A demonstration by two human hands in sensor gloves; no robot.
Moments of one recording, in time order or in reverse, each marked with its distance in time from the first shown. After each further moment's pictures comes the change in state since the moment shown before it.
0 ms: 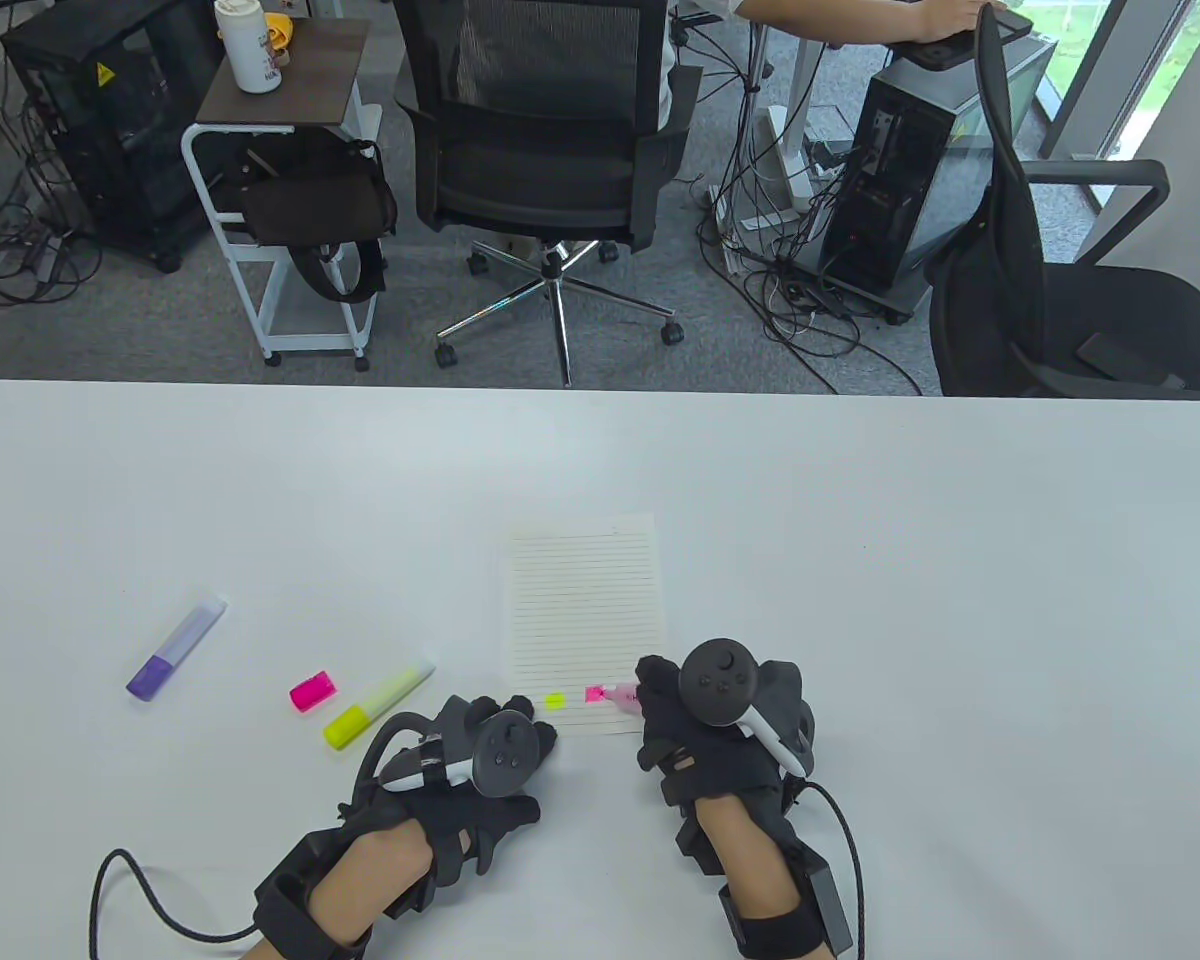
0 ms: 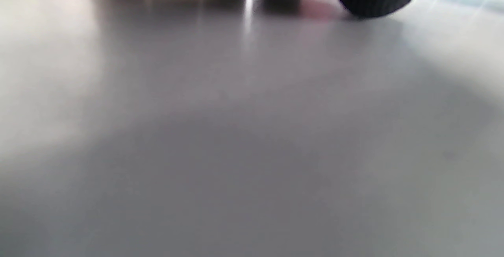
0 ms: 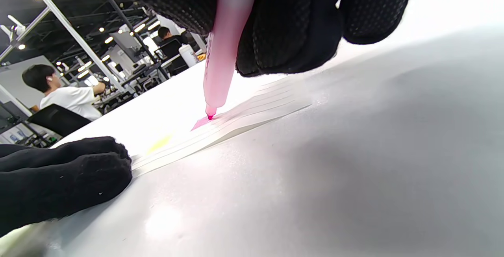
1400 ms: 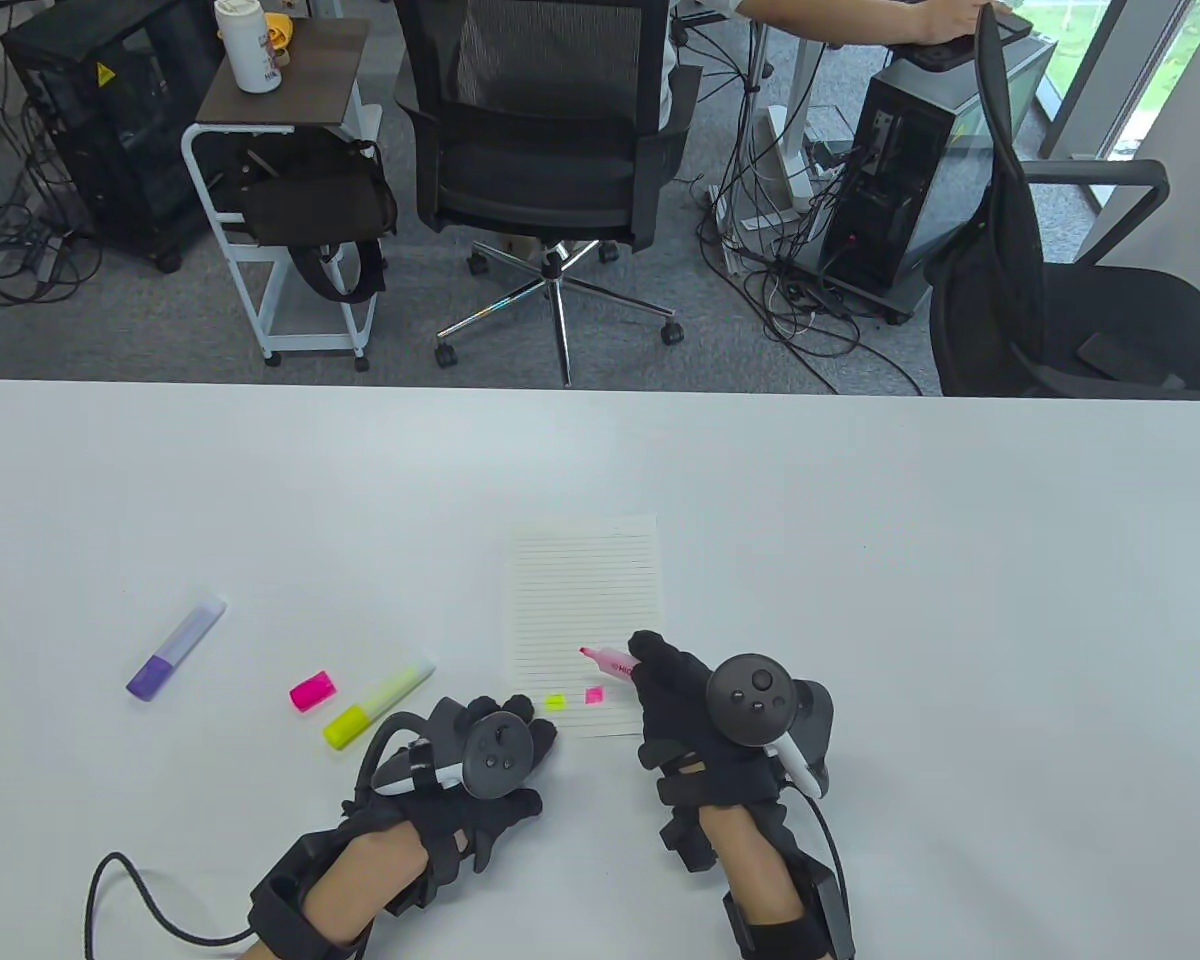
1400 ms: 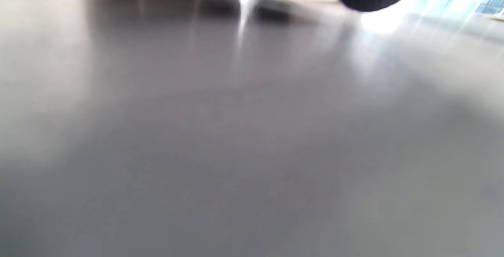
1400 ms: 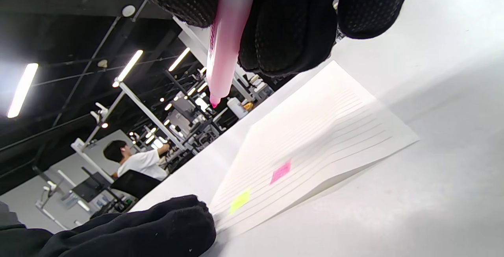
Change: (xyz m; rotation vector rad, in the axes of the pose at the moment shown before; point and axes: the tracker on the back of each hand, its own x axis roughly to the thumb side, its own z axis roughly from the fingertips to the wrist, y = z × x) left_hand -0.004 0.003 0.004 0.104 -0.046 0.042; right_hand -0.001 -0.007 0.011 -0.182 -0.169 -0.246
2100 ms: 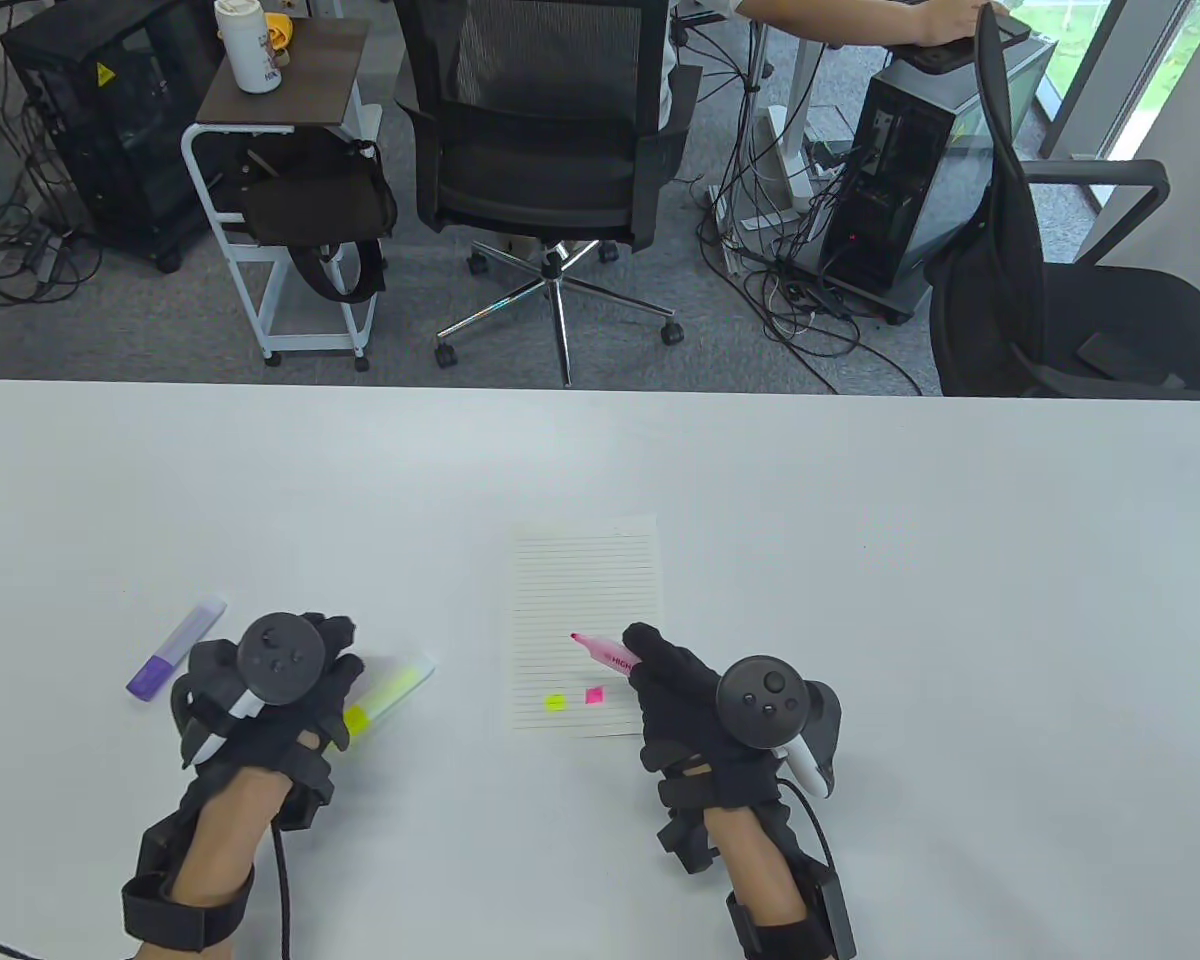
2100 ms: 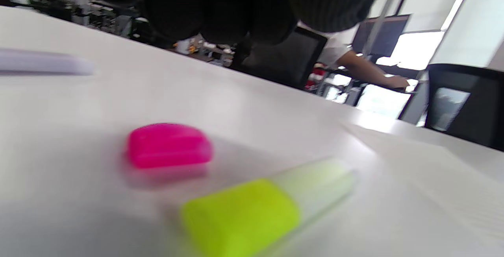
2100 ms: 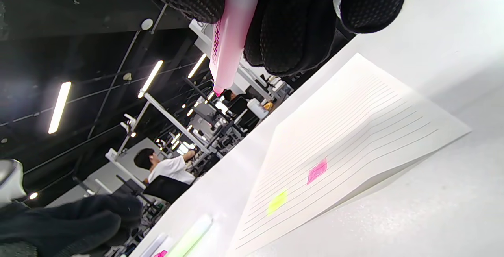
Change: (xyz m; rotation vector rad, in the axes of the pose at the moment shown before) left_hand -0.156 0.061 0.078 0.351 0.622 0.236; right_hand 0.001 -0.002 0.001 0.017 -0.053 -0.093
